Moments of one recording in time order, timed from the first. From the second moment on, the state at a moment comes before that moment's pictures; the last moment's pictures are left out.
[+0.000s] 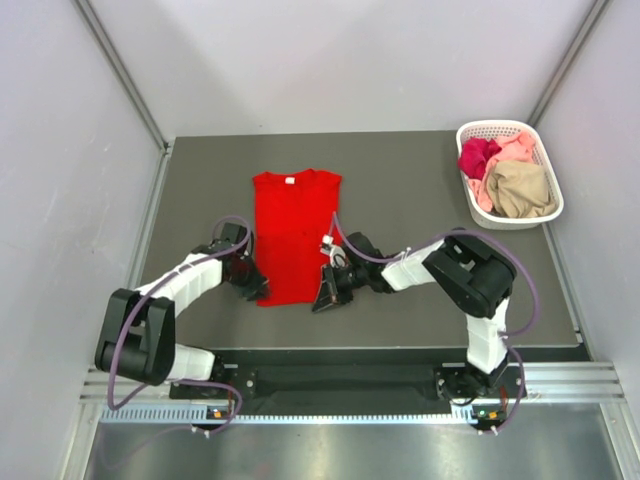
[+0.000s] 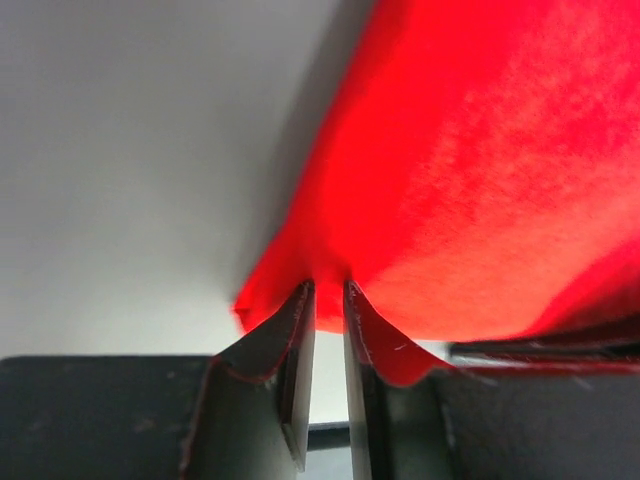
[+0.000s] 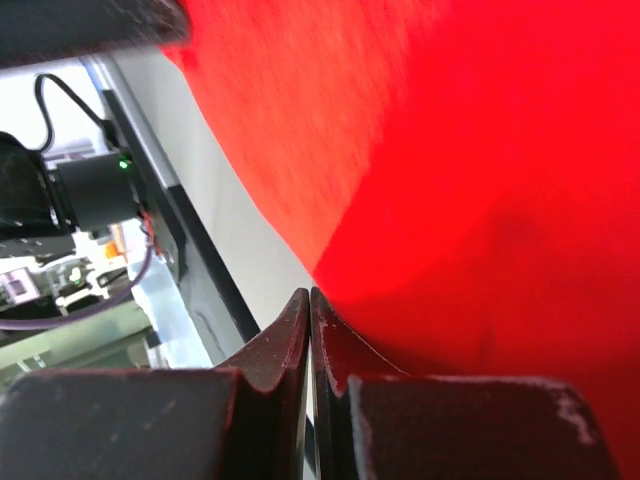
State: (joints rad) left arm -0.25 1.37 0.67 -0.53 0.15 -0.83; right arm 0.81 1.95 0.87 0.30 -0.69 0.77
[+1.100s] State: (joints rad) left arm -0.15 1.25 0.57 -0.57 0.16 -0.80; right arm 0.74 1.62 0.76 -0.02 -0.23 0.74
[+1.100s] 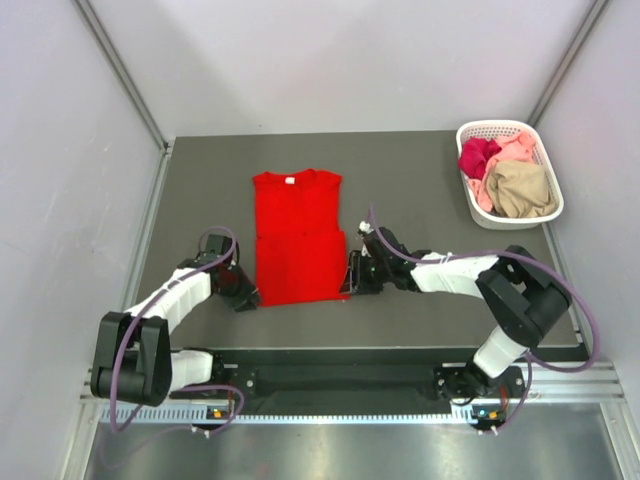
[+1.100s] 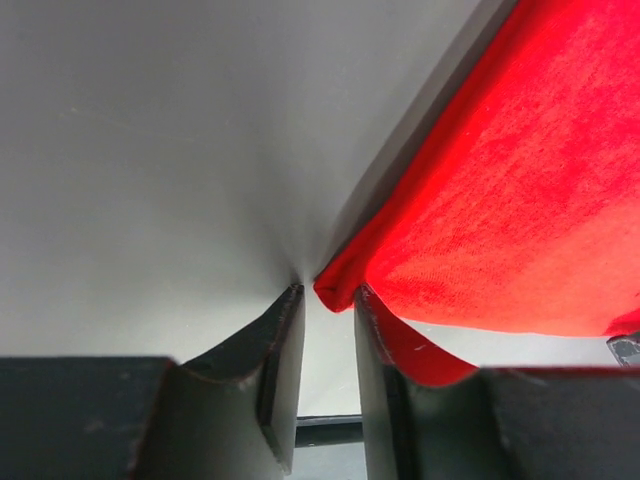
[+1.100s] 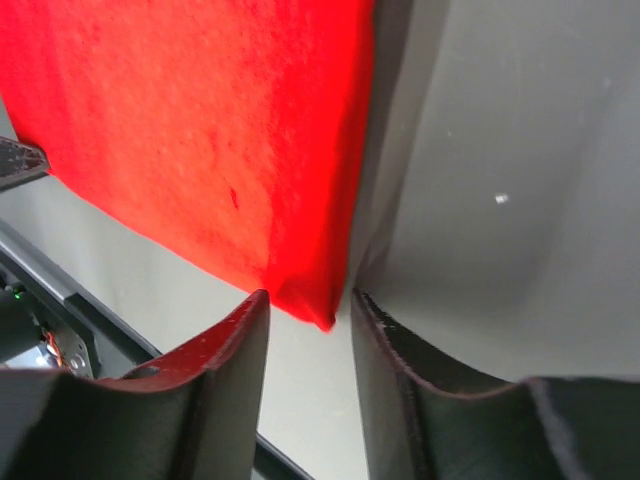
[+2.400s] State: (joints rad) left arm -0.14 1.25 0.55 -0.53 0.17 -0.80; right arm 0.76 1.63 0.70 0.12 -0.27 0.79
